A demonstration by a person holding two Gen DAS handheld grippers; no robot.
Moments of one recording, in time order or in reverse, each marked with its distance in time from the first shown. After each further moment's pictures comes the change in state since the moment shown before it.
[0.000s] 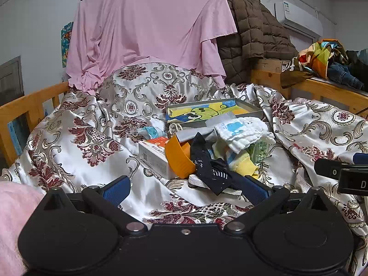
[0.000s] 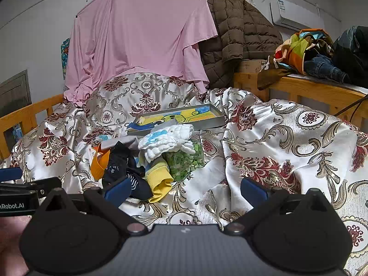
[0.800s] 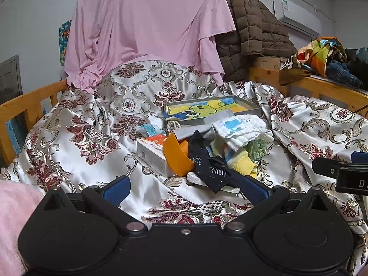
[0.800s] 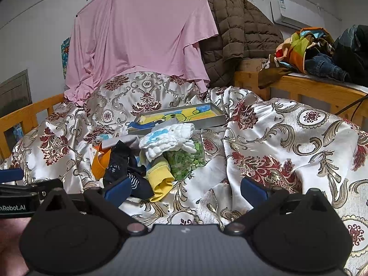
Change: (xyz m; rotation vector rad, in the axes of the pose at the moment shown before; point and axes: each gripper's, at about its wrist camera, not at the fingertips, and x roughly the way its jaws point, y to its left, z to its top) left arm 0.000 -0.004 0.002 0.000 0.020 -0.005; right arm 0.001 -0.001 0.001 0.010 0.010 0.005
